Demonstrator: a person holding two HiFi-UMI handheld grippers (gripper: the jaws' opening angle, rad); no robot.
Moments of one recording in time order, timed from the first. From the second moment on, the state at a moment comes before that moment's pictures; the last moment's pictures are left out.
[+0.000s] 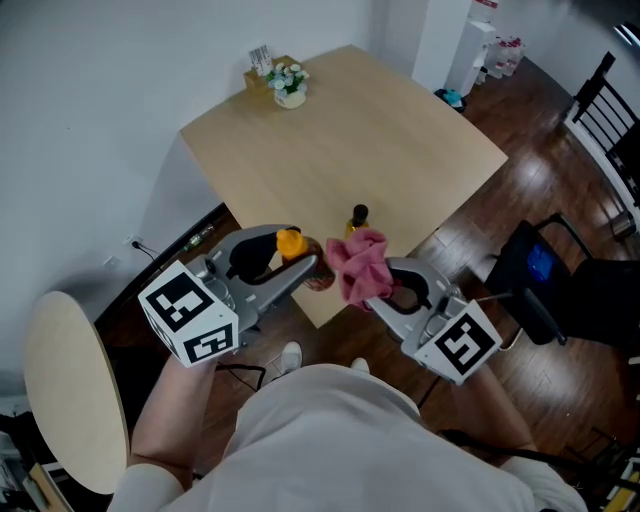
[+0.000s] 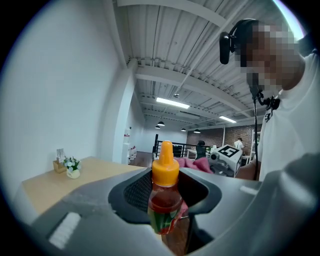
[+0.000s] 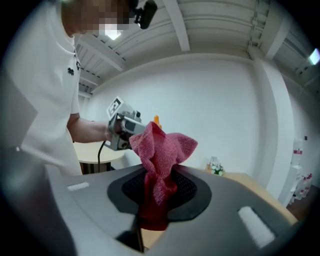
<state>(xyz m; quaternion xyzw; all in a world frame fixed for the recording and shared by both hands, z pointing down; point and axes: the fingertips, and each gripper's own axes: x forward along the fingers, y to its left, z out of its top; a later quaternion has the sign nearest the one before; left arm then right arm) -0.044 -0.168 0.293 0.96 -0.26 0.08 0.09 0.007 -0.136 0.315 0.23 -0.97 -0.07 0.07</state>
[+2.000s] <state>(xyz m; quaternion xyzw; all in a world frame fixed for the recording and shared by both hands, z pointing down) -0.048 -0.293 0.565 0.91 -0.36 0.18 0.11 0.136 -0.081 0.452 0.43 -0.86 0.16 0.23</state>
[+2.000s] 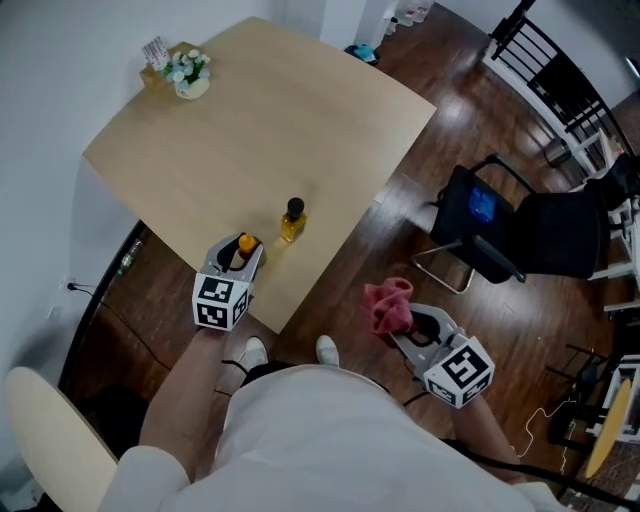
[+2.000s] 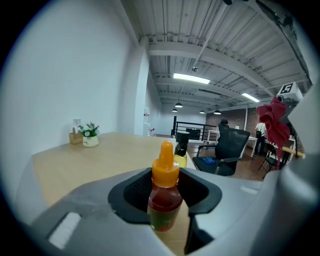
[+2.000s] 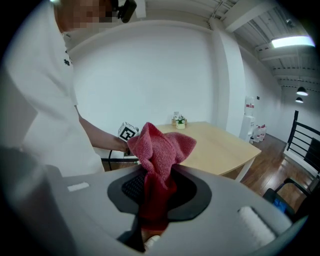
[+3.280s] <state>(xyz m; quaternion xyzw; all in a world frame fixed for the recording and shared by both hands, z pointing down) -0.097 -0.157 0.527 0.84 -0.50 0.23 0.04 0.173 -0.087 0.473 0.31 -0.92 0.14 0.19</state>
